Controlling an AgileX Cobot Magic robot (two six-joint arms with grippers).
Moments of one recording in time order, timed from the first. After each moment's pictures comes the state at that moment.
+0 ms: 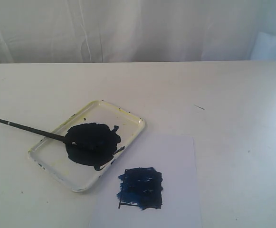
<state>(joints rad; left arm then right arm) 0.01 0.55 -1.17 -0.07 1.32 0.23 0.00 0.54 -0.93 0.07 0.99 -0.12</state>
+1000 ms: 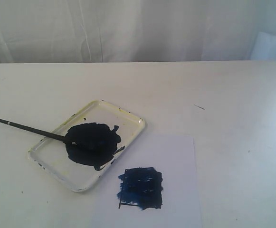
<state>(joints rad) 0.00 0.00 -0.99 0.00 1.32 0.23 0.00 0.00 -0.84 0.07 1.04 -0.14</state>
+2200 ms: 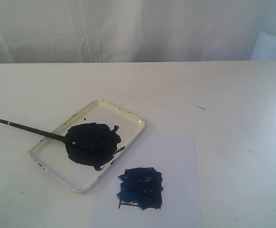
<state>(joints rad) 0.00 0.01 0.02 -0.03 0.40 0.13 0.00 0.00 -0.01 0.05 0.23 -0.17</state>
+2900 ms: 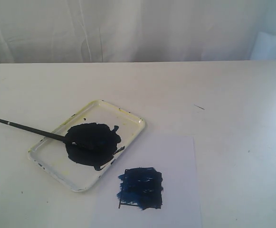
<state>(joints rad) 0.00 0.01 0.02 -0.03 0.41 0.13 0.00 0.00 -0.01 0.05 0.23 -0.14</state>
